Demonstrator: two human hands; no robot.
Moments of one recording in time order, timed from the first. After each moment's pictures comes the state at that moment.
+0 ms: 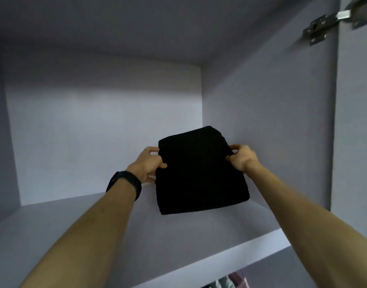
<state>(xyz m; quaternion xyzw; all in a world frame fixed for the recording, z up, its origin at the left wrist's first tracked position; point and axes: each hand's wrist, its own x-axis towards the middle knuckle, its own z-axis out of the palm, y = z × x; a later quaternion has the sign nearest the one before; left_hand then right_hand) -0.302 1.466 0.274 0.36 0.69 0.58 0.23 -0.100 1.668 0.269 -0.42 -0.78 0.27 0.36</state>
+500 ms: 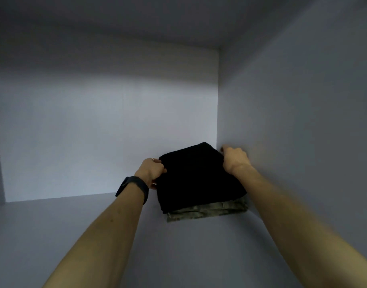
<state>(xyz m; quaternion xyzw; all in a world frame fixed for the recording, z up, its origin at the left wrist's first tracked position) -0.372 1.583 0.242 0.26 0.75 0.58 0.18 -0.219 1.790 0.262 -0.40 -0.88 0.03 0.27</state>
